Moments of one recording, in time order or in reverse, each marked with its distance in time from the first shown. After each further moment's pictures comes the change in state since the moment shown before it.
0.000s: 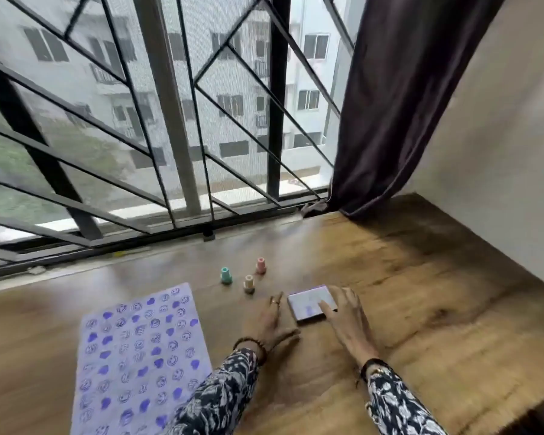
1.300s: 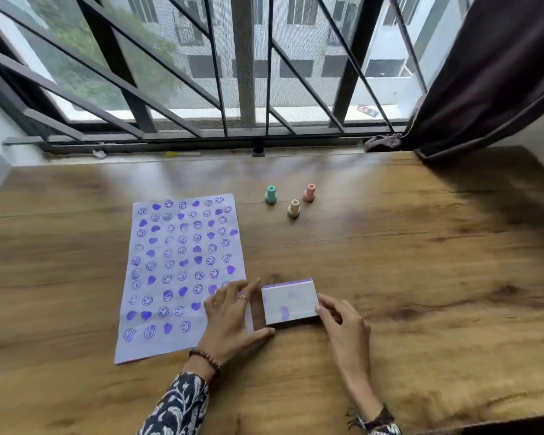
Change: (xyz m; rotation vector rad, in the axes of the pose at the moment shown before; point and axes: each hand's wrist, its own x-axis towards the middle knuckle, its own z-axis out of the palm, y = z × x) left_hand -0.154 -0.067 0.017 0.115 0.295 -0.231; right_hand -0.127 -0.034 0.024 0.366 -0.163 0.083
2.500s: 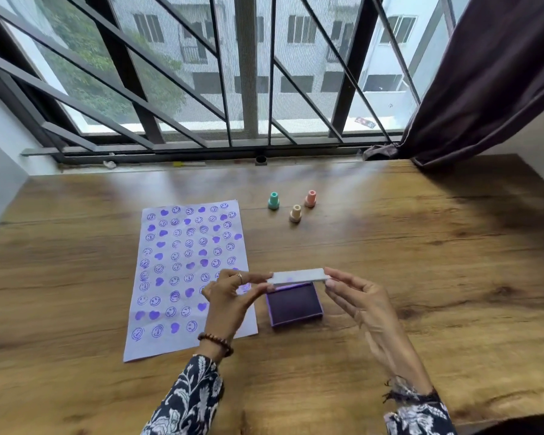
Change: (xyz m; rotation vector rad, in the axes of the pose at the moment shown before) left_hand 0.008 0.042 -0.045 -0.630 0.298 -0.106; right_hand 0.027 -0.043 -0.041 0.783 -0.312 0.285
